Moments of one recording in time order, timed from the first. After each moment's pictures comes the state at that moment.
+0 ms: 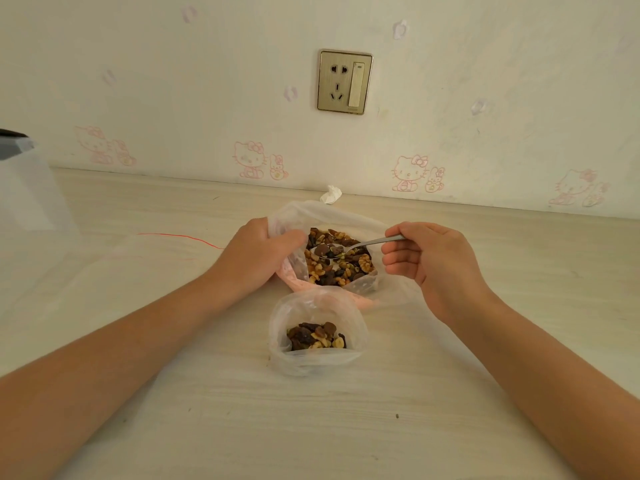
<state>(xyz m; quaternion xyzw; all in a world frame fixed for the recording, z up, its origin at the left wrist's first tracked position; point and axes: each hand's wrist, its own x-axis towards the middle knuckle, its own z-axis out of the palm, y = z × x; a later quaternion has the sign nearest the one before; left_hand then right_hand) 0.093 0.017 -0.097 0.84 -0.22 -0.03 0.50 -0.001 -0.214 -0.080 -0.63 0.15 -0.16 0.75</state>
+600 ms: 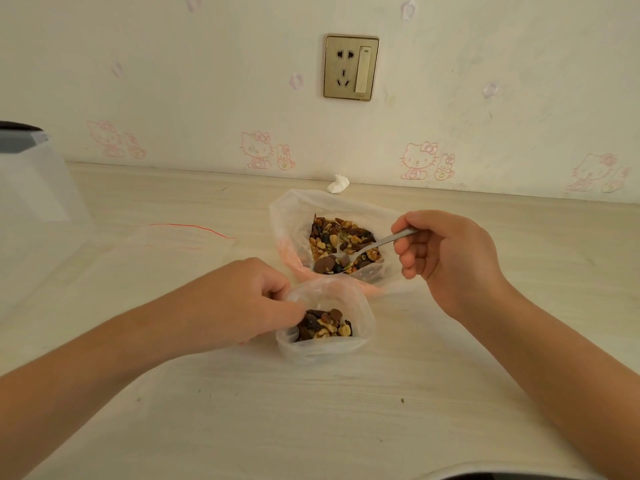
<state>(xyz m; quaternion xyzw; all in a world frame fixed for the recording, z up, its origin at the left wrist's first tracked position) 0.016 0.058 -0.070 0.89 -0.26 -0.19 0.32 -0.018 -0.205 -0.071 -0.61 0.08 -0.12 0.78</state>
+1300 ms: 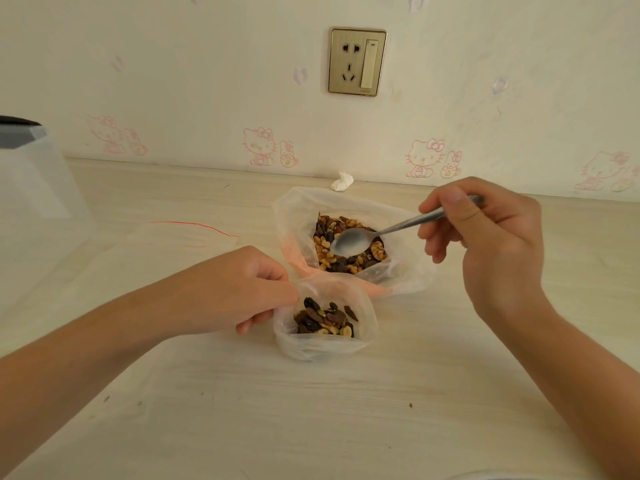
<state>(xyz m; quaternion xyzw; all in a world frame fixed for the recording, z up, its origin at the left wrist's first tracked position) 0.033 0.065 -0.066 0.87 -0.25 -0.24 0.36 -0.034 -0.208 -0.064 -0.71 -0.11 -0.33 0.62</state>
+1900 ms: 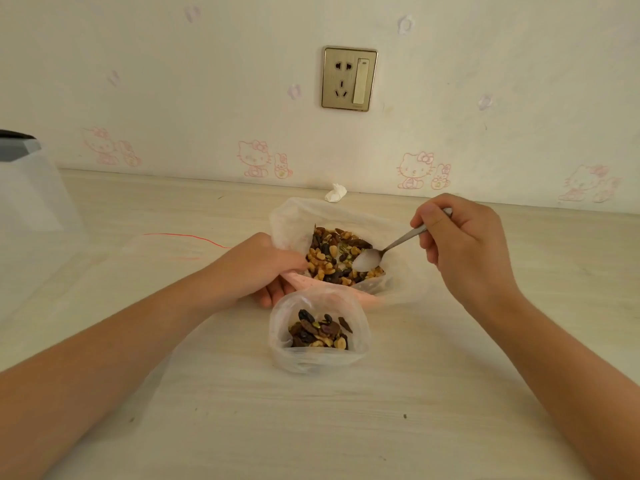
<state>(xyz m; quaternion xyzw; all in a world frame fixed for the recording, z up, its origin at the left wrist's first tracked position) 0.086 0.029 -0.091 0.86 -0.15 -0.20 0.44 -0.015 -0.222 -0.069 -0.80 0.05 -0.30 0.52</state>
